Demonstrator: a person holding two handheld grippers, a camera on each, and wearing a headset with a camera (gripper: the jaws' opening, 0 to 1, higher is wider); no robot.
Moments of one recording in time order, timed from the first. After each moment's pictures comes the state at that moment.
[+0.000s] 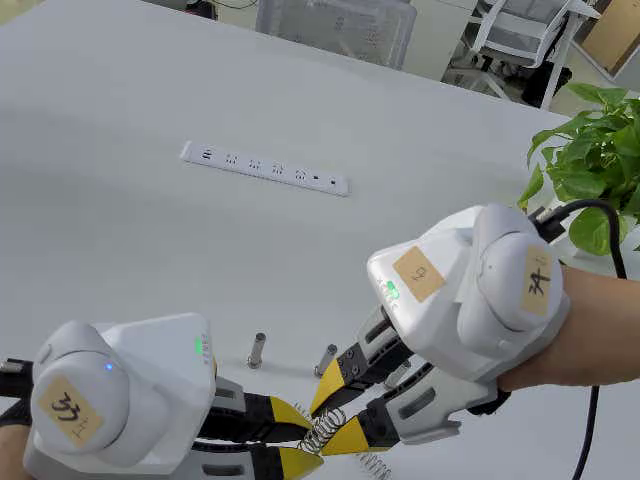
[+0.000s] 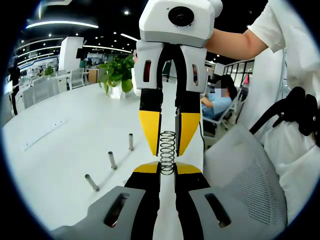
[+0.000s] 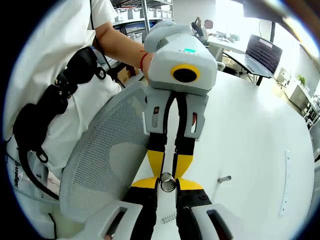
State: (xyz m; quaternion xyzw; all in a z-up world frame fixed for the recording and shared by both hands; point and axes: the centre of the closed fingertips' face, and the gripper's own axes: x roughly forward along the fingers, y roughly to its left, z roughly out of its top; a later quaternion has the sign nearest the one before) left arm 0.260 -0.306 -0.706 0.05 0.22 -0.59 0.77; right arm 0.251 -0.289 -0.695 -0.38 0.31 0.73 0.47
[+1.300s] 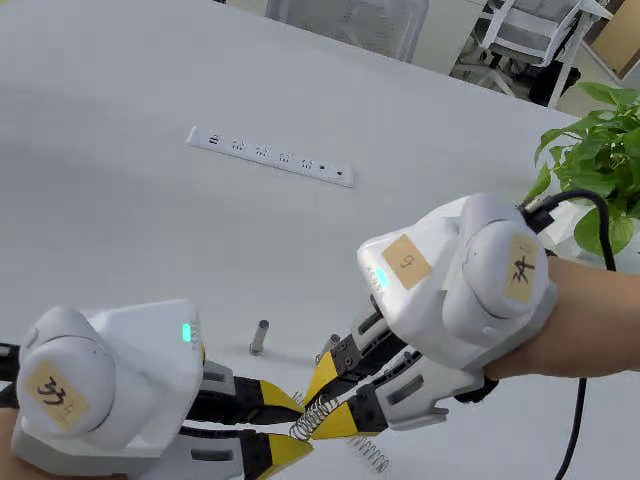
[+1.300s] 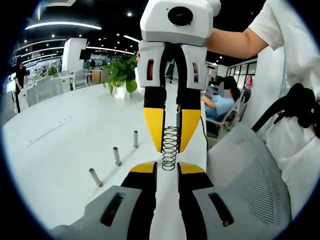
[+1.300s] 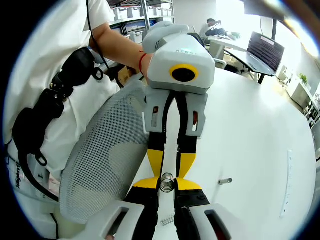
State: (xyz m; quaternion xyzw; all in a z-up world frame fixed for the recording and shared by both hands) left arm 0.263 -0.294 -0.712 0.04 0.21 -0.58 0.78; right arm 0.254 -0.282 -0.697 -0.38 0.32 0.73 0.47
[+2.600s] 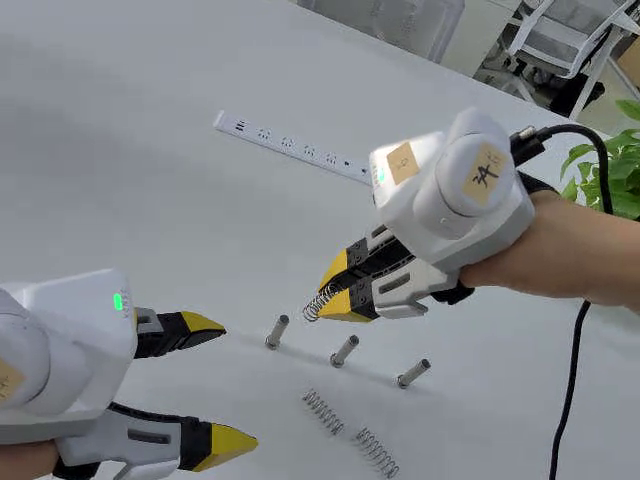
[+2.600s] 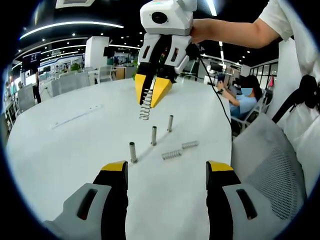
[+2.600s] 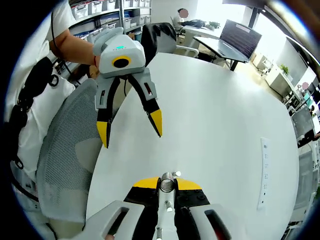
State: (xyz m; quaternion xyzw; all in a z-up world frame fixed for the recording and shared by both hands) left arm 0.294 -0.223 -0.738 0.05 0.23 -0.49 0.84; right arm 0.359 -0.254 -0.708 -0.43 0.33 0.65 0.54
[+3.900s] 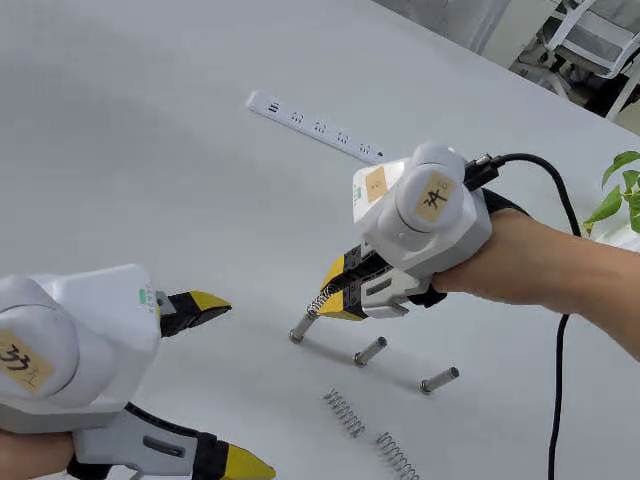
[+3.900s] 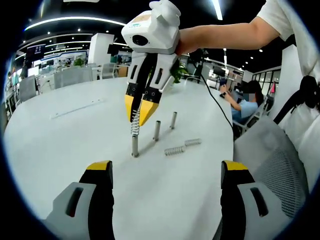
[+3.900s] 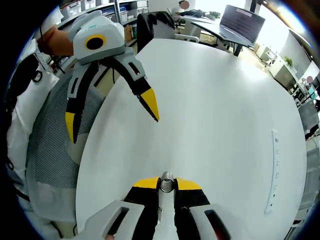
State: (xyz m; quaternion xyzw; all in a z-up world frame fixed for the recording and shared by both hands) left arm 0.299 -0.221 -0.754 0.02 0.23 -0.48 0.84; right arm 0.378 -0.245 -0.762 -0.44 0.36 0.64 0.52
